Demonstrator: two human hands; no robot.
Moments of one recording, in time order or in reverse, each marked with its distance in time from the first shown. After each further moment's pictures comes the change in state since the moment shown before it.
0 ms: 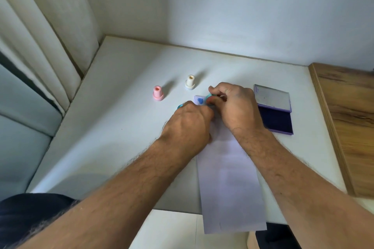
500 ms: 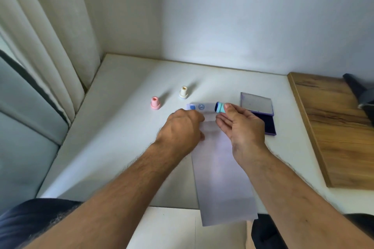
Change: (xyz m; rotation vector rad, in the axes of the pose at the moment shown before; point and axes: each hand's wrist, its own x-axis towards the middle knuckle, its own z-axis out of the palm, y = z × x) left_hand -0.003 -0.006 0.001 -0.114 -0.006 -0.046; right_hand -0.051 -0.009 -0.019 0.969 0.295 0.475
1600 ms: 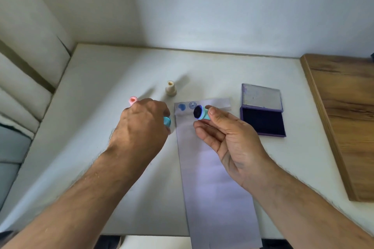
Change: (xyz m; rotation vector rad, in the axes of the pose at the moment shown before) left_hand 0.019 -0.030 -0.011 0.123 0.190 -0.150; right_hand 0.012 0.001 -0.008 0.139 -0.282 0.333
